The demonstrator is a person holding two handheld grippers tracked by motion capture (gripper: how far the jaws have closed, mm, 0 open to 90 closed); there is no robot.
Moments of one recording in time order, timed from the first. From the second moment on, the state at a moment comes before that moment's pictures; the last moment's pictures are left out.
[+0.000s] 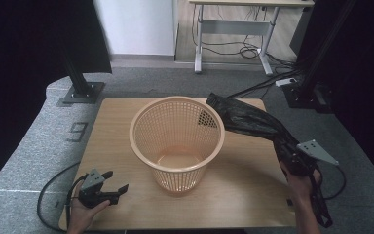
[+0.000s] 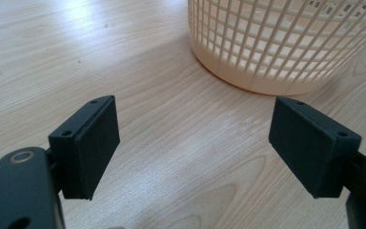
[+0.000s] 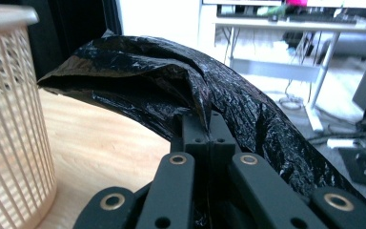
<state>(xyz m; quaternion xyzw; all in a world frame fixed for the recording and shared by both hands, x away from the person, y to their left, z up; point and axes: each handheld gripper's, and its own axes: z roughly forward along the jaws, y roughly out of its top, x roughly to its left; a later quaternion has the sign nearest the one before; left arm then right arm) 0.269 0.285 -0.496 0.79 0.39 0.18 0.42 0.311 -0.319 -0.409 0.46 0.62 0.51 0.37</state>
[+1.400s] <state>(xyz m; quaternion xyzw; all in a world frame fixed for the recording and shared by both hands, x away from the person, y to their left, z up) 0.270 0.285 -0.497 0.79 0.39 0.19 0.42 0.277 -0.321 -0.255 0.35 0.58 0.58 0.44</state>
